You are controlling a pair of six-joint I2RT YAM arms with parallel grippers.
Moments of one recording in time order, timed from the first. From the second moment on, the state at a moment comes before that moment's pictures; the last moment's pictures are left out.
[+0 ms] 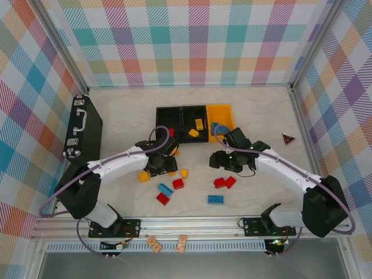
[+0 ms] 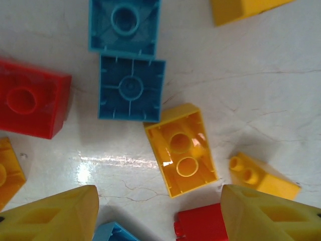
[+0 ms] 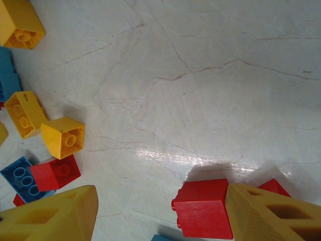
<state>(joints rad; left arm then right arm) -0.73 1.53 0.95 -0.74 -0.05 -0.95 0.59 1.29 0.84 -0.68 -0.21 0.67</state>
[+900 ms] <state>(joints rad) -0.78 1.65 1.04 -0.73 -0.13 -0.98 0.59 1.26 0.79 -0.64 -0.21 0.68</state>
